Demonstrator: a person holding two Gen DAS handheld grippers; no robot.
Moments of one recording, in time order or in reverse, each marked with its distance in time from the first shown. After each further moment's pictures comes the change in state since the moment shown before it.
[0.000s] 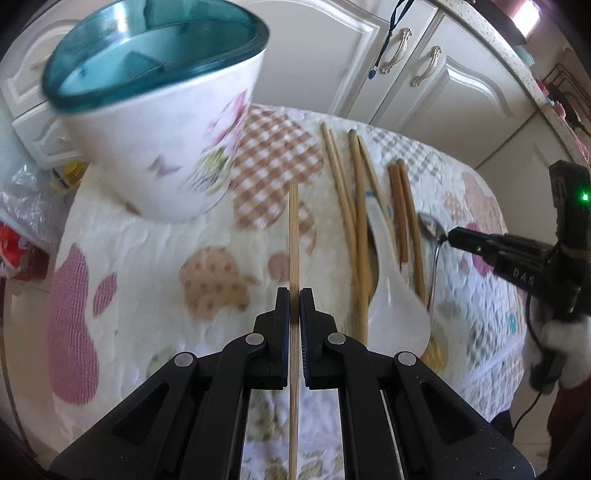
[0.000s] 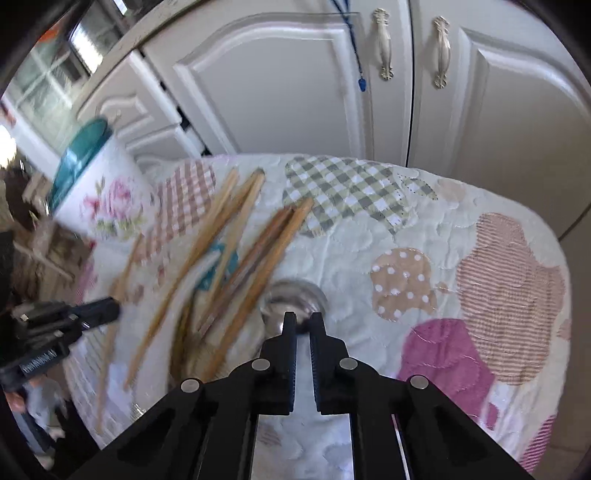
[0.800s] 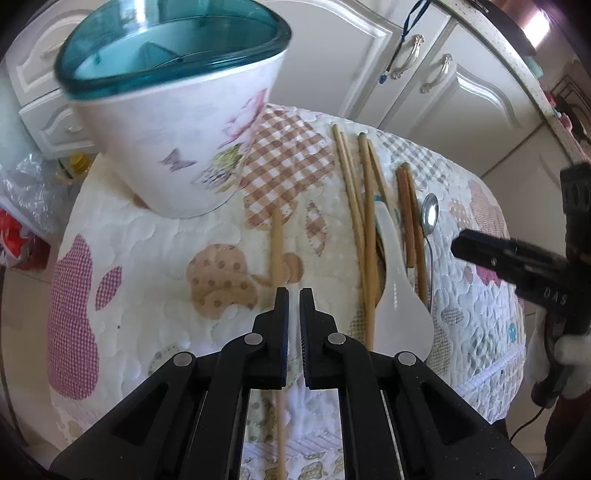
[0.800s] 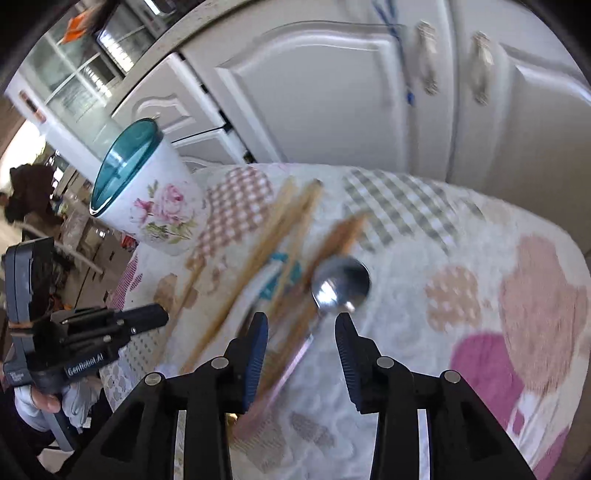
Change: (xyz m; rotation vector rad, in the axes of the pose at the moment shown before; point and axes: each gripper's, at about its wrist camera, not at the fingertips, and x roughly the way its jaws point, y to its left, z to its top) left arm 0.000 0.006 0.001 -0.037 -0.008 -0.001; right arm -0.013 0.008 0.003 -0.007 -0.026 0.160
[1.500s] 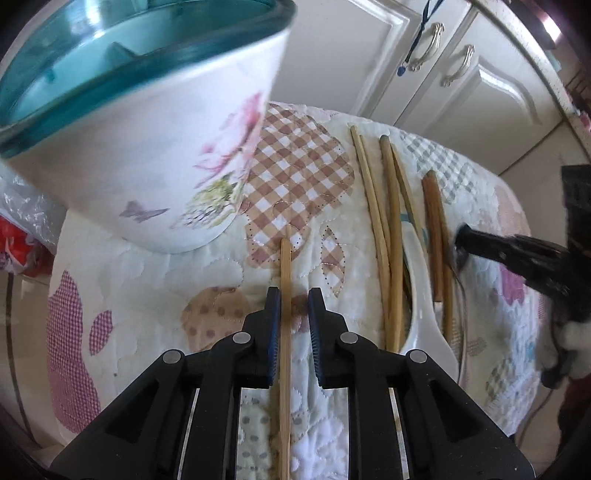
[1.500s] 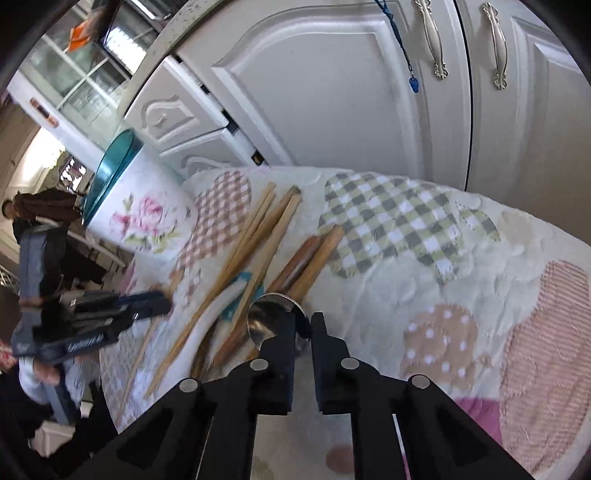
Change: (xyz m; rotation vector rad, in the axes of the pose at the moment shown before) left arm 0.029 -0.001 0.030 0.015 0.037 0.065; right arm 0.027 -0.042 0.026 -0.047 0.031 0.123
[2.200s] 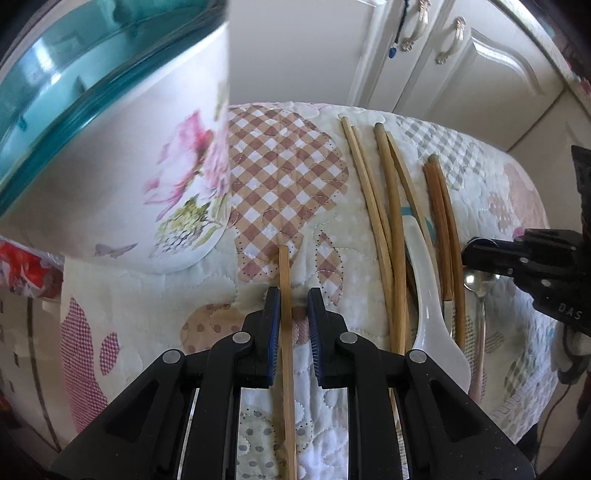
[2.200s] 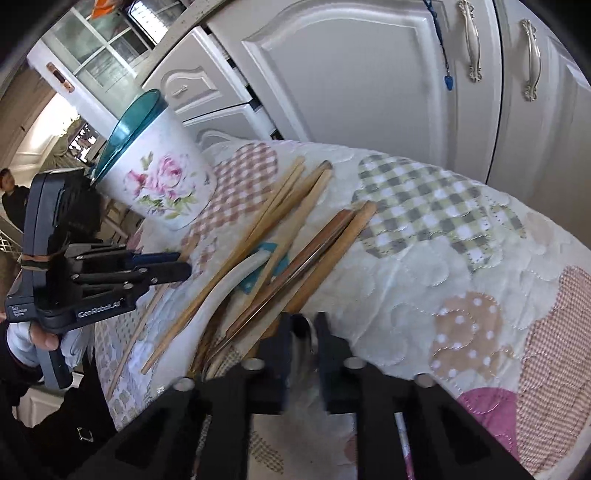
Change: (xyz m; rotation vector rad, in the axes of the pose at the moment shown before) left arm 0.014 -0.024 0.012 0.101 0.020 0.077; right arm 0.011 0.019 -0.010 -0.093 0.047 0.013
